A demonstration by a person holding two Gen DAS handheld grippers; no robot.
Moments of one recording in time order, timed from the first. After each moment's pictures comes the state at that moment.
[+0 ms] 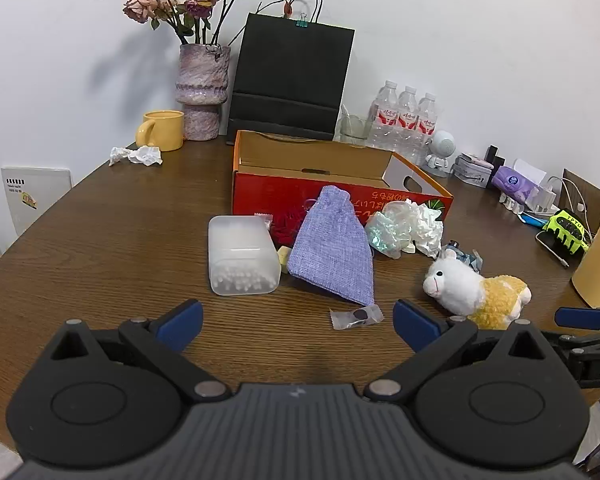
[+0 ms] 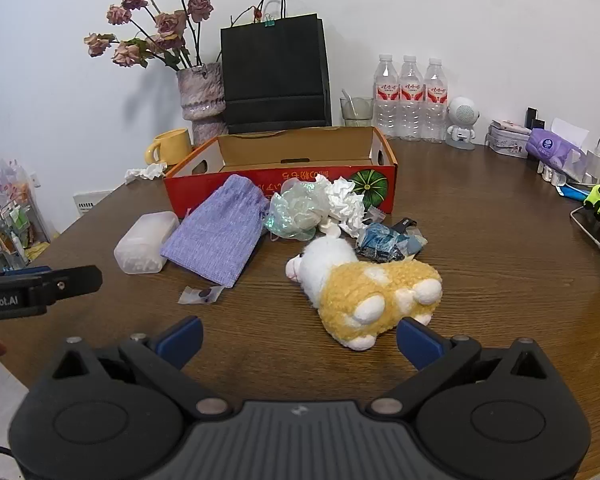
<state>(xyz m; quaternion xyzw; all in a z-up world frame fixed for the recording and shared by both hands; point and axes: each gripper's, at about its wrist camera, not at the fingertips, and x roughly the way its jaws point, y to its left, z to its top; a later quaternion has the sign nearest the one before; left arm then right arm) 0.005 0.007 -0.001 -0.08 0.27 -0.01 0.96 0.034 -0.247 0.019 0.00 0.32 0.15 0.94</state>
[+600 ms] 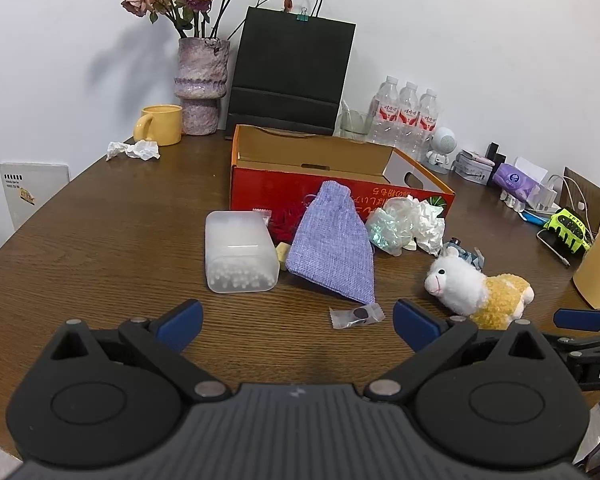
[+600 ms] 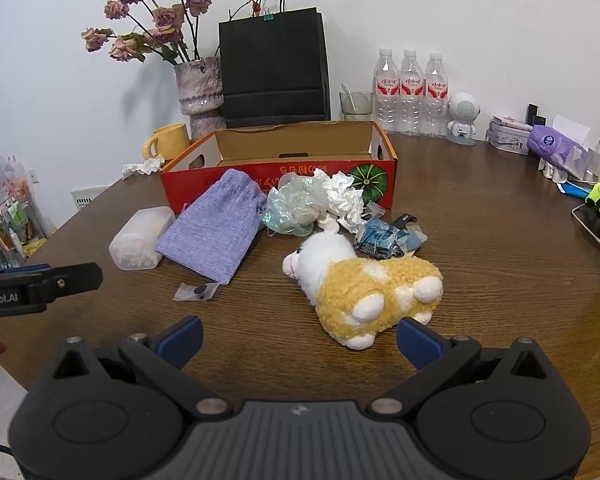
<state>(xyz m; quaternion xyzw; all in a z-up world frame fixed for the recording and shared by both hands) 0.011 0.005 -0.004 -0.08 0.28 -0.01 0.96 0.041 -0.247 0.015 0.00 0.33 0.15 0.93</state>
